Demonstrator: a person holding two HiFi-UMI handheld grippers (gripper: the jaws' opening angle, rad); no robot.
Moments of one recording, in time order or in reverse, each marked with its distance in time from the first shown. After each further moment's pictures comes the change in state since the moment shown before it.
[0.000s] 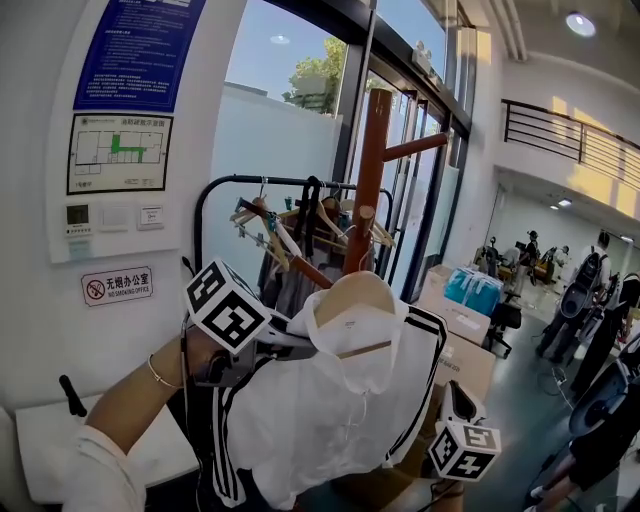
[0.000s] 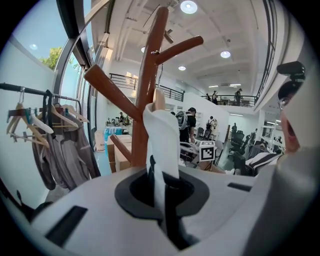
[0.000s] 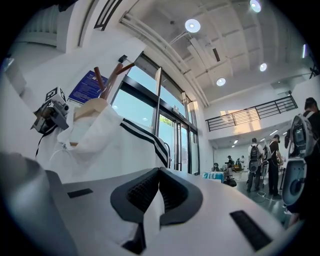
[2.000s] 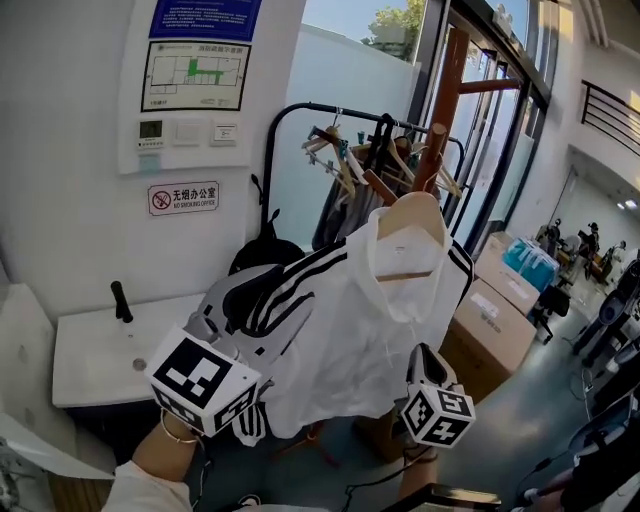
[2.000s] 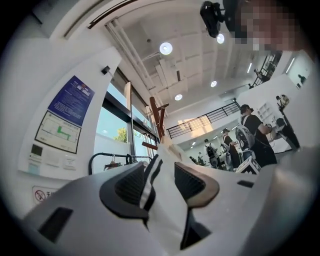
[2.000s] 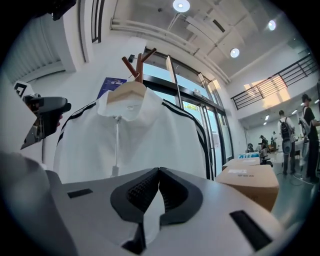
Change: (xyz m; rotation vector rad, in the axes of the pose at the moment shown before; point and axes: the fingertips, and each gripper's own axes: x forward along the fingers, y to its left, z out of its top) left arm -0.112 -0.107 -0.038 0.242 -0.572 0.954; right arm -0.014 0.121 -0.065 0.114 0.104 0.365
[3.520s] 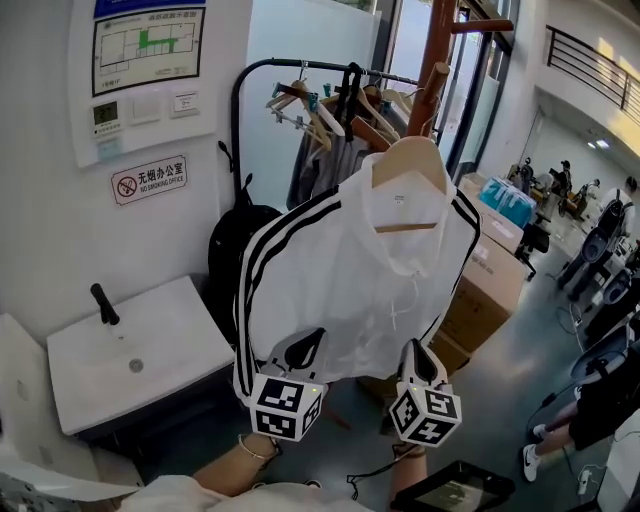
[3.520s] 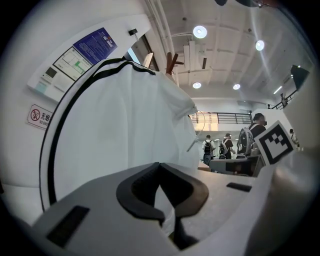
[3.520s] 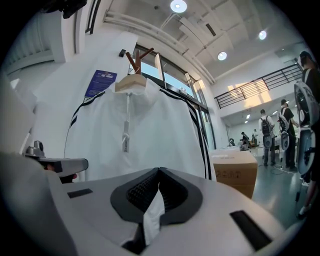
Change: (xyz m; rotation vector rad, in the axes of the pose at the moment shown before) left arm 0.018 -0.070 -0.215 -0.328 0.225 -0.003; right arm -0.044 0.020 -0.074 0.049 0.036 -0.183
